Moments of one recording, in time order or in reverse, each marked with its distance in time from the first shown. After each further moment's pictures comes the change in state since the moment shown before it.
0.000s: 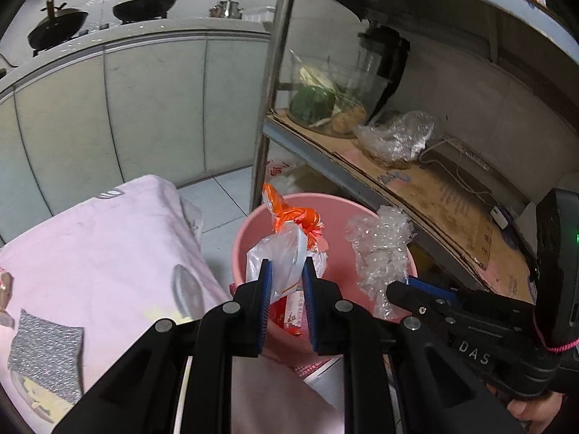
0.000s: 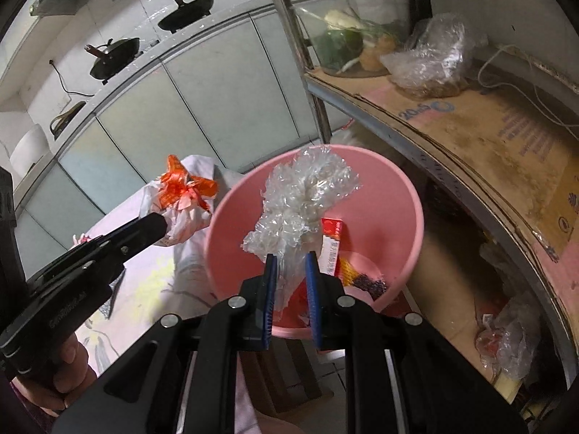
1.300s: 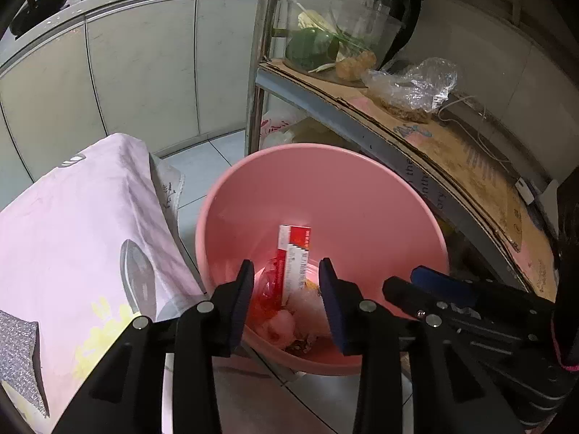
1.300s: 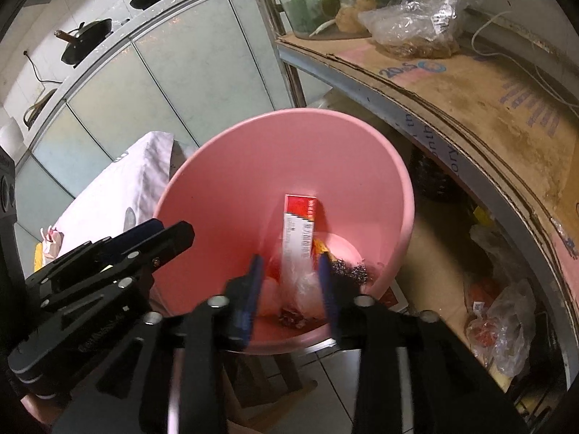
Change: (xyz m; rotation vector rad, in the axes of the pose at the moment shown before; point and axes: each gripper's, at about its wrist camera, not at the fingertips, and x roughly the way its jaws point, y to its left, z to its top) left arm 0.066 -0.010 -0.012 -0.005 0.142 0.018; right arm 0.043 -0.019 0.001 0.021 0.088 -0.078
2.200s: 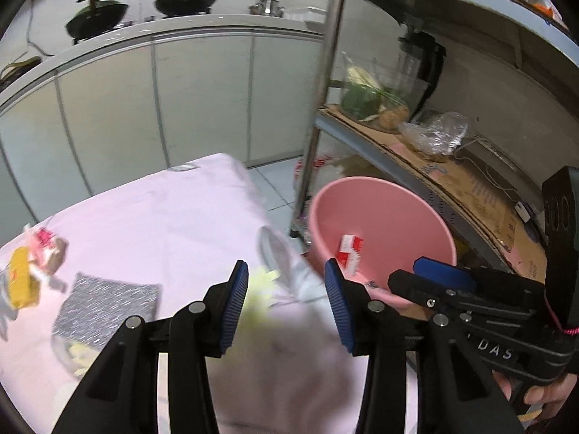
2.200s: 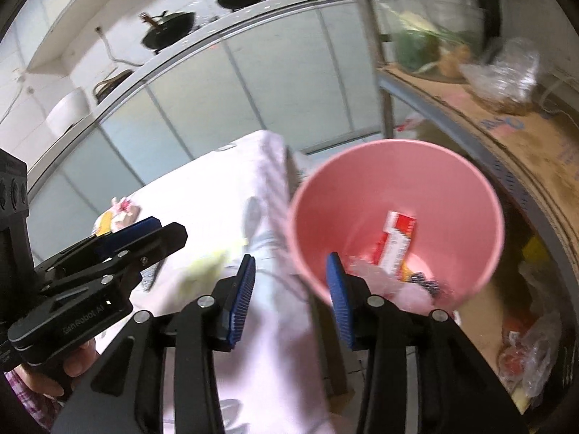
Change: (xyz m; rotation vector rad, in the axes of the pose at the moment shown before) left arm -0.120 0.070 -0.041 -0.065 -0.135 0.122; right arm -0.044 0.087 -0.021 -0.179 -0.058 0.225
